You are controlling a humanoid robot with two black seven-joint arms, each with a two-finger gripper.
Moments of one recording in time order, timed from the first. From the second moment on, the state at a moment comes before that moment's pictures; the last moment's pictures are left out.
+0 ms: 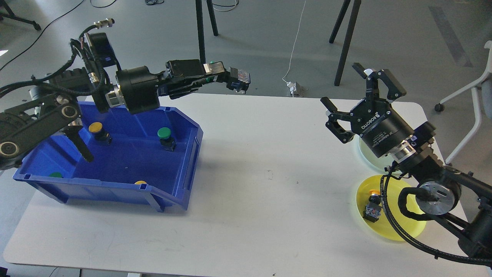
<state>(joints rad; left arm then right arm) -0.93 0.59 -0.47 -1.19 0.98 -0.49 -0.49 0.52 -0.58 0.58 1.45 -0.15 0.23 0.49</state>
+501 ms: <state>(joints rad) -0.90 0.53 -0.47 -1.12 0.98 -0.49 -0.49 0.68 -0.28 0.46 1.28 -0.15 0.21 0.49</state>
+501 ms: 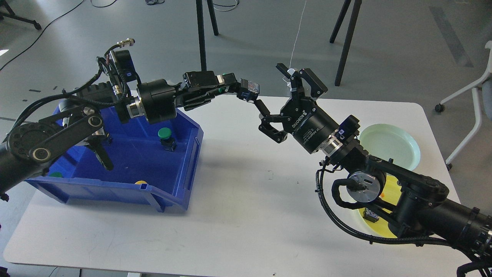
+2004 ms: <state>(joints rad) -0.89 0.53 -0.47 -1.11 0.98 -0.49 -0.49 0.70 -0.19 0.41 1.21 -0.16 0.22 0.49</state>
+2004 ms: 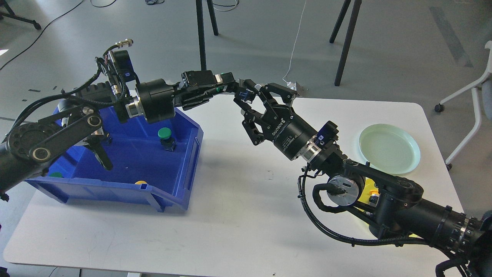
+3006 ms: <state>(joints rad) -0.89 0.51 -0.48 -1.08 0.86 -0.49 -0.49 0.12 -0.70 0.83 1.41 -0.08 -0.10 0.49</state>
